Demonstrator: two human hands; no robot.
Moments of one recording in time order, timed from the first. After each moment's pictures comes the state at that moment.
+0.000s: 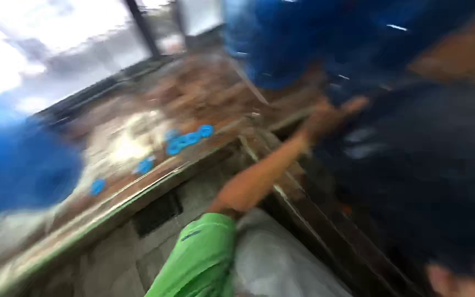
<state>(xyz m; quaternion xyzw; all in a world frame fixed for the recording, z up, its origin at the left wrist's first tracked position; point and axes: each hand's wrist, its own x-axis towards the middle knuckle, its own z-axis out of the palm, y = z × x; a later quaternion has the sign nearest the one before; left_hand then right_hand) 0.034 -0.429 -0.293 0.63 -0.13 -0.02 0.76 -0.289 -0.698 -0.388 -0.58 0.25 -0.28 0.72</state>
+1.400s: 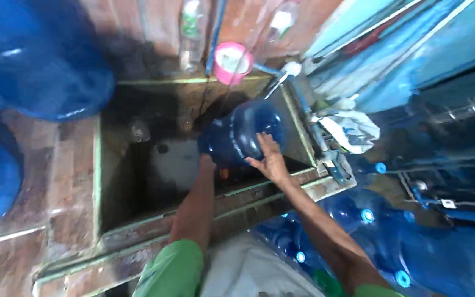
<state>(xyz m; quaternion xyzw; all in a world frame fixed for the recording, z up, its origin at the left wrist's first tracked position) -0.036 -0.672 -0.561 0.60 0.18 -0.52 0.58 -0.233 -0.726 -0.417 -0.88 0.43 -0.12 0.15</state>
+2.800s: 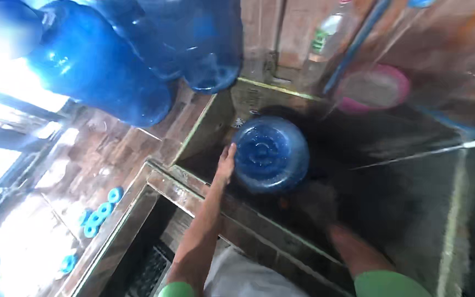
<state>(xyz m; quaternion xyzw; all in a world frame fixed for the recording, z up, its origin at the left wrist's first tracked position) 0.021 -0.558 -0.484 0.76 0.03 -0.23 0.61 -0.222 -0.802 -0.550 -0.92 0.24 0.12 0.27</state>
